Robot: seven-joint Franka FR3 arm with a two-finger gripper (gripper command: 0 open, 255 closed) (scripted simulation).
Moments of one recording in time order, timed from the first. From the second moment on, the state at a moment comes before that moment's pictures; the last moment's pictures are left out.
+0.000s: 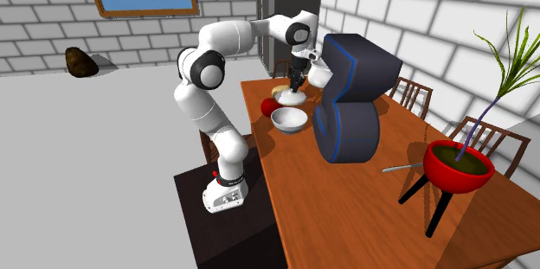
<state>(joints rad) 0.03 -0.43 0.07 -2.05 0.12 1.50 0.26</state>
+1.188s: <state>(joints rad) 0.03 -0.45 0.08 -2.26 0.12 1.70 0.24</state>
